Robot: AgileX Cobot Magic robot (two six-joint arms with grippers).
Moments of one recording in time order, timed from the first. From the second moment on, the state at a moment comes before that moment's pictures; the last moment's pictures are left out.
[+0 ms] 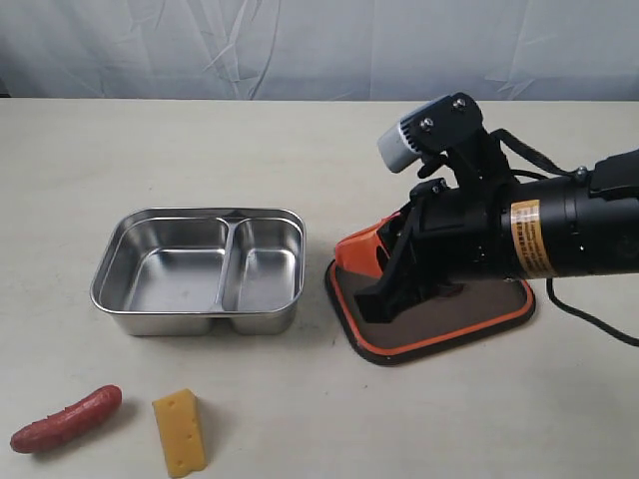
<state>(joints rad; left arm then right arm) -0.03 0.40 -0.58 0.15 0.24 -0.26 0.69 1.33 -0.65 -1.75 -0.48 1.68</state>
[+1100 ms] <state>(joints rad) -0.23 1.31 -0.65 -0.23 0.92 0.66 0.69 1.32 -0.65 -1.68 0.73 1.74</state>
